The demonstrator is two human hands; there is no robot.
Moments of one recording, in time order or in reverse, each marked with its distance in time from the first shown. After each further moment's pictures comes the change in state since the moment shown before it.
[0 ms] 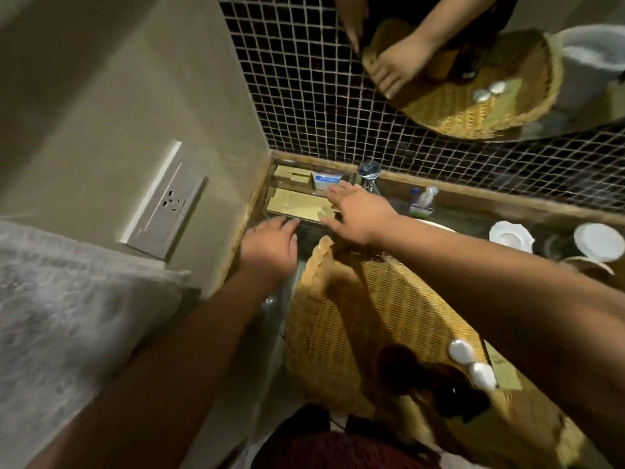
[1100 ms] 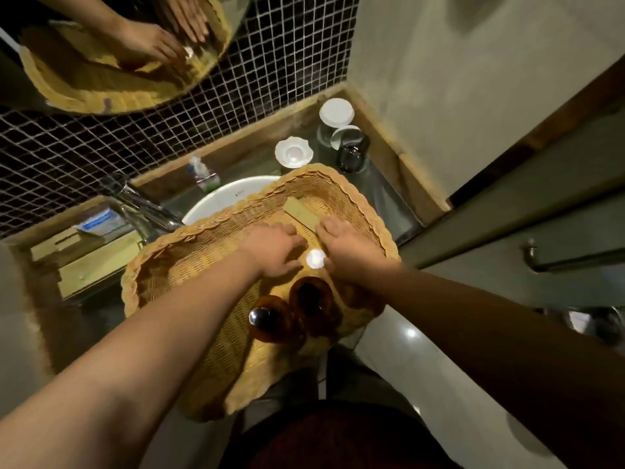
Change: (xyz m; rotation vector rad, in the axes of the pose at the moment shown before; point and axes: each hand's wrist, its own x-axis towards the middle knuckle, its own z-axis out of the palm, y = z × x) left_hand -0.002 0.275 0.061 0.371 -0.354 1.272; right_hand -0.306 0.071 0.129 0.264 0.040 0.768
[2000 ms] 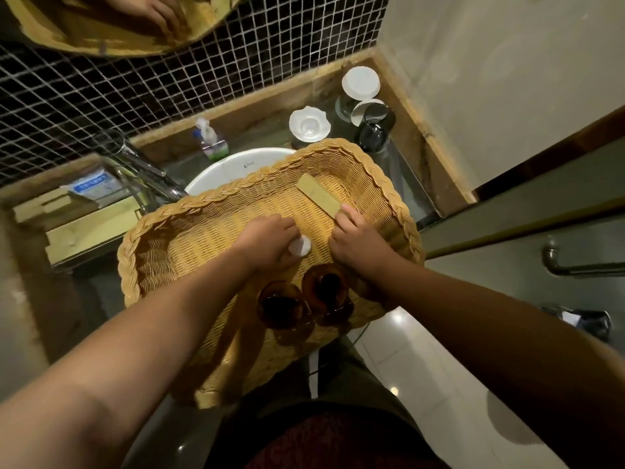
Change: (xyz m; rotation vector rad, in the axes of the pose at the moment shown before) left_hand -0.015 -0.010 0.052 -0.117 0.164 -0.022; right_hand 0.001 -0.004 0.025 -0.674 -0.012 -0.270
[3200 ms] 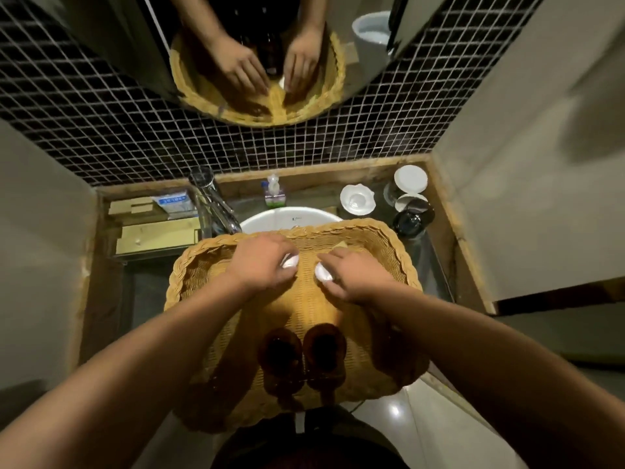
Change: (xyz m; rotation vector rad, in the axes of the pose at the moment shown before) left_hand -0.047 -0.026 -0.069 -0.181 0.229 -0.473; right_hand 0.062 0.038 -0.070 0.486 0.071 -0.080
